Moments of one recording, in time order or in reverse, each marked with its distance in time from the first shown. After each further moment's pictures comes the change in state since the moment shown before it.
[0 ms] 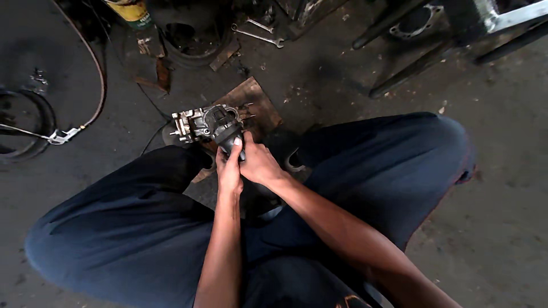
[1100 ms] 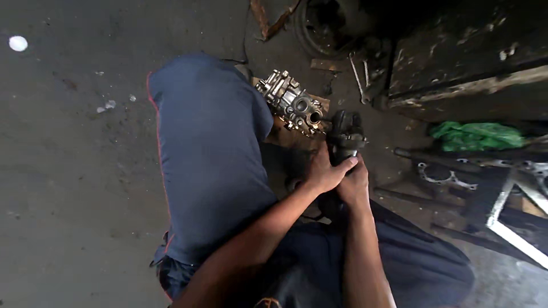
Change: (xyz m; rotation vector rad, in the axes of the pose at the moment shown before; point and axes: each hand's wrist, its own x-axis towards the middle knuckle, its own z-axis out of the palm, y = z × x) left_hand -0.005 0.003 0.030 0.062 -0.095 -0.026; right_hand 0.002 0.030 -0.028 -0.132 0.278 -0.327
